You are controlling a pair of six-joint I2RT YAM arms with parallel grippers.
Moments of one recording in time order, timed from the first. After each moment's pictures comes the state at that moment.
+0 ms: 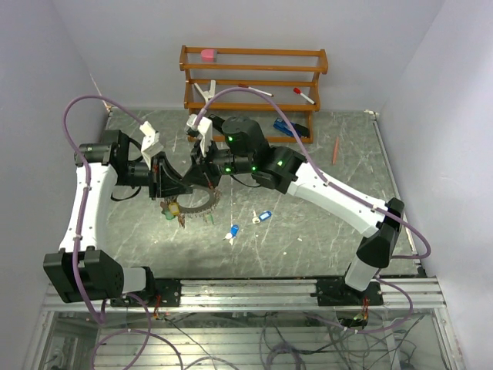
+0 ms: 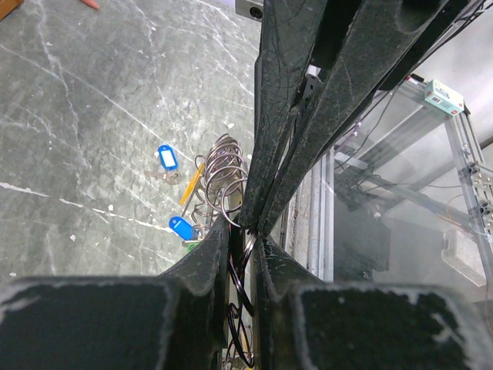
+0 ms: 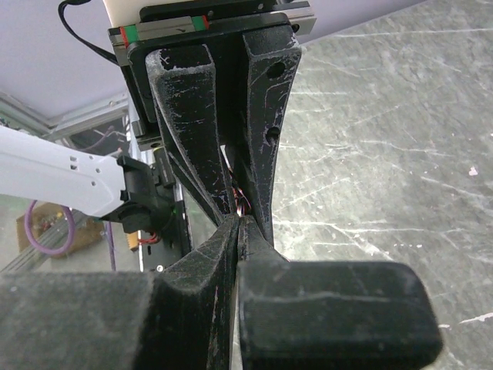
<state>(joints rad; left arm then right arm) 0.07 1.30 1.32 -1.48 1.40 1.13 1.03 1.72 1.80 -0.42 -0.39 0.09</state>
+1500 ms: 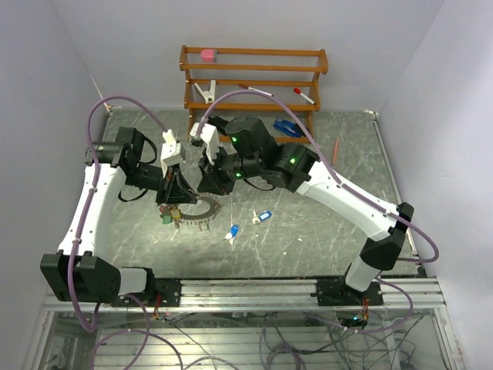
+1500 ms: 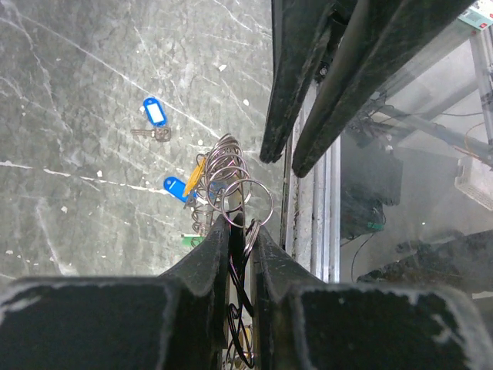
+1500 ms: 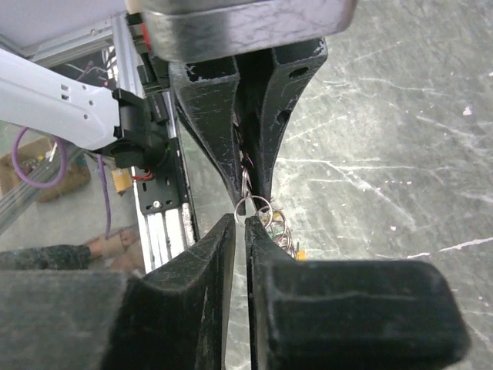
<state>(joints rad) -0.07 1.30 1.35 -1.49 1.20 1.12 1.04 1.69 1.90 -0.73 -0.36 -0.02</state>
